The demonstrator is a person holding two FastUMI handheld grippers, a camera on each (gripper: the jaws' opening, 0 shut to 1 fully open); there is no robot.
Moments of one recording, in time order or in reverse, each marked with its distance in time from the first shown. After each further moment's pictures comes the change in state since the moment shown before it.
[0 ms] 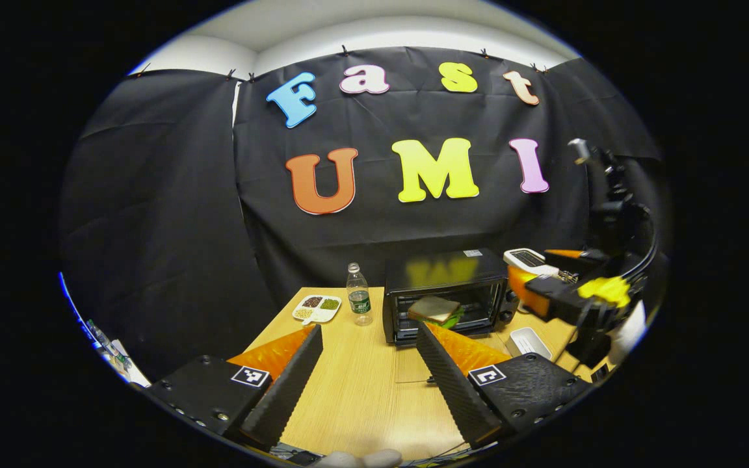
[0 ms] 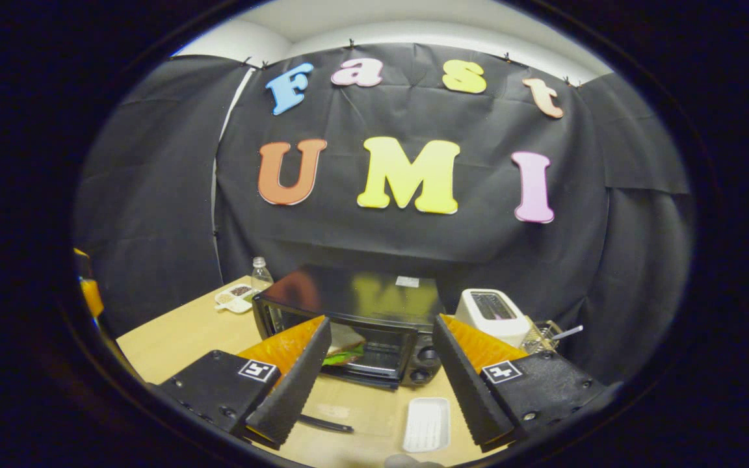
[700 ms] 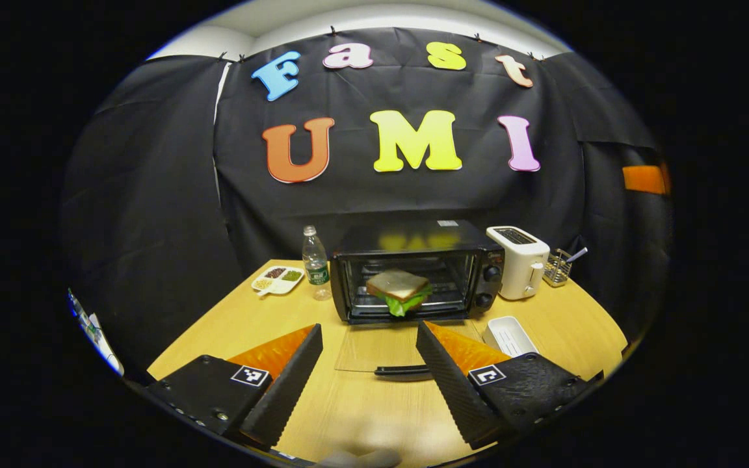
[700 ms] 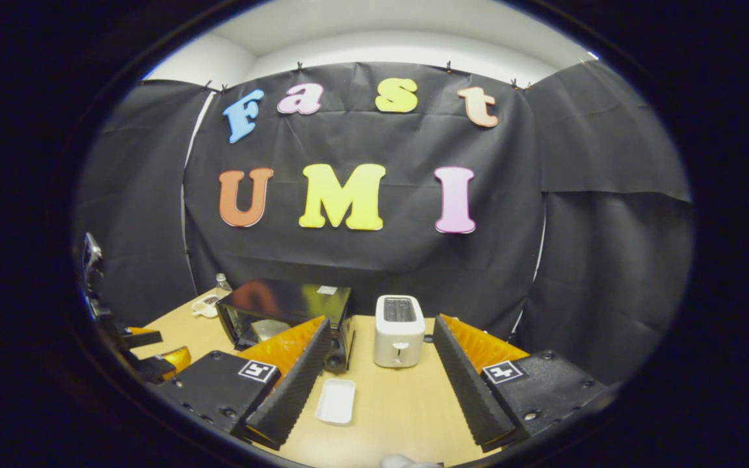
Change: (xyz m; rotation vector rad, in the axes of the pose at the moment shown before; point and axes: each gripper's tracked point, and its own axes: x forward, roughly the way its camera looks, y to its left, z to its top) left arm 0.048 -0.106 -0.091 -0.047 0.098 -0.056; right arm -0.119 -0.160 0.021 0.065 0.008 -0.132
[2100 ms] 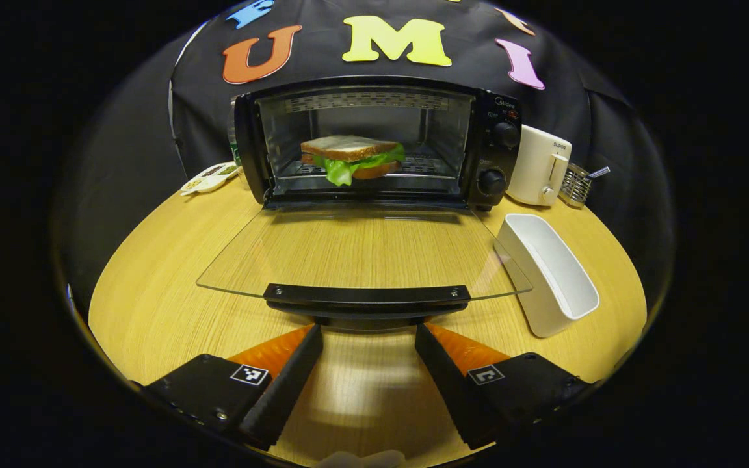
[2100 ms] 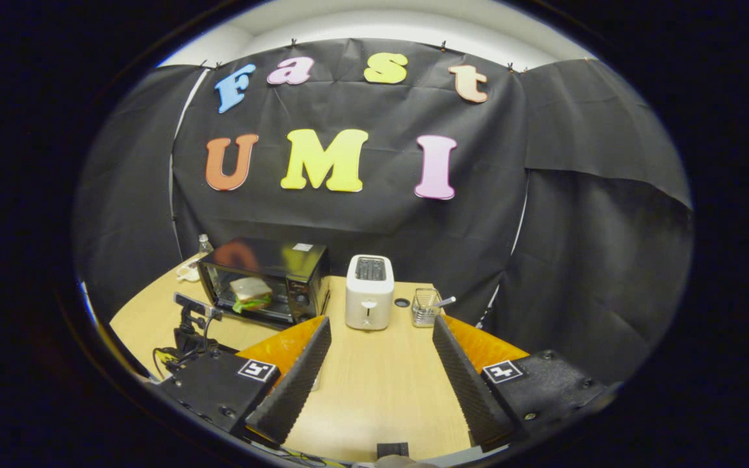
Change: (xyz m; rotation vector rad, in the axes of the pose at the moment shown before) left arm 0.107 -0.074 -0.161 -0.028 0.351 -0.078; right arm -0.023 -0.033 -0.037 -0.036 0.155 -0.053
